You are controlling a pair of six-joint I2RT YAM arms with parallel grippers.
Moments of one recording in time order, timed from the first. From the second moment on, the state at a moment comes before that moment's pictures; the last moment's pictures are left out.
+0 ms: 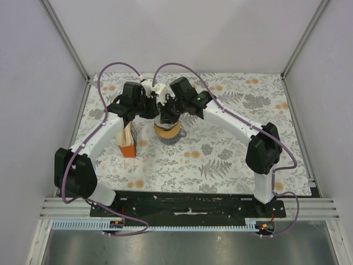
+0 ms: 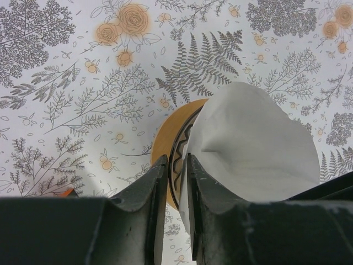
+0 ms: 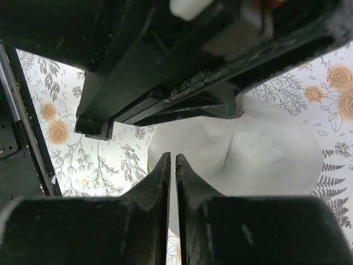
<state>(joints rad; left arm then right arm) -0.35 1.50 1.22 -0.42 0.22 -0.10 0.76 1.94 1.79 -0.59 -0.43 -0.17</state>
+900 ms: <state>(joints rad) -0.35 1.49 1.21 -0.42 0.22 -0.09 0.76 1.92 1.72 -0.58 -0.45 -0.18</state>
